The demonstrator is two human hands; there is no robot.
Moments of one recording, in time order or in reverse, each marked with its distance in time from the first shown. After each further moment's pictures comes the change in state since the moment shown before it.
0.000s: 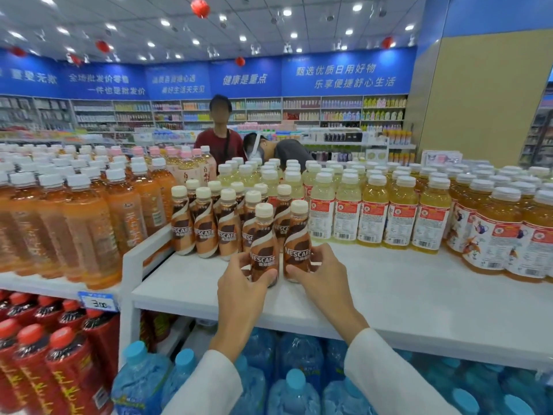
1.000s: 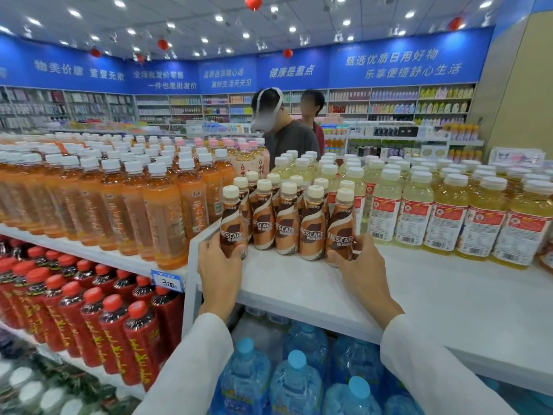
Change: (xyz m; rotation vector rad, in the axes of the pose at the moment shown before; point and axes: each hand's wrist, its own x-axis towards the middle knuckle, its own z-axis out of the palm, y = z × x) left_hand 0.076 -0.060 -0.100 0.234 0.345 -0.033; right_hand 0.037 0.000 0.054 -0.019 0.014 0.000
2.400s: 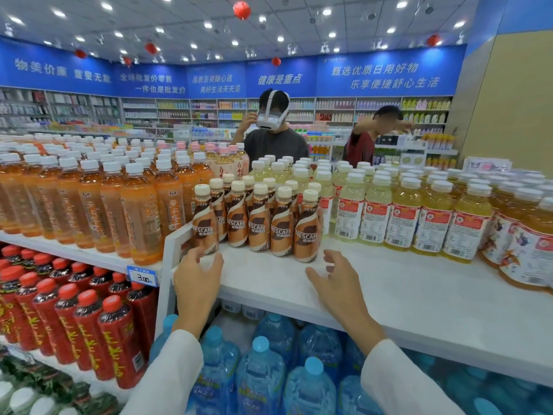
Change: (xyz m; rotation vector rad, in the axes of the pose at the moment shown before) left_hand -0.041 -0.005 -0.005 0.002 -0.005 -0.011; right_hand -0.050 0.006 -0.038 -0.063 -0.121 -0.016
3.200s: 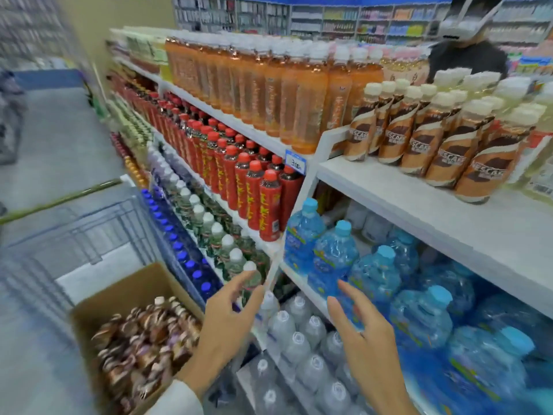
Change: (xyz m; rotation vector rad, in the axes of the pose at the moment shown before) left_hand -0.251 -0.097 -0.174 -0.073 -0.029 -0.317; right_hand -0.219 0.018 0.066 0.219 -0.590 -0.058
